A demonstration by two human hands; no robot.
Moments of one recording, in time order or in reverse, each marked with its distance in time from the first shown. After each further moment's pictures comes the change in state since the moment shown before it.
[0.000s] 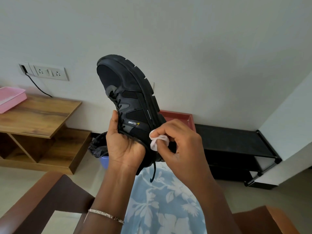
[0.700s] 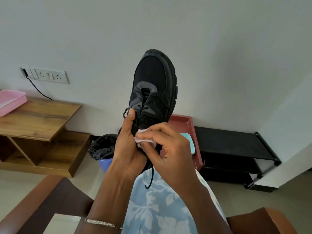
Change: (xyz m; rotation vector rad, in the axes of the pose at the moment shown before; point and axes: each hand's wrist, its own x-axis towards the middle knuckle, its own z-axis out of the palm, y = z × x) left_hand -0.015 -0.008 0.018 0.357 0.042 -0.116; right_hand 0.001 -0.009 0.023 0.012 0.073 -0.103
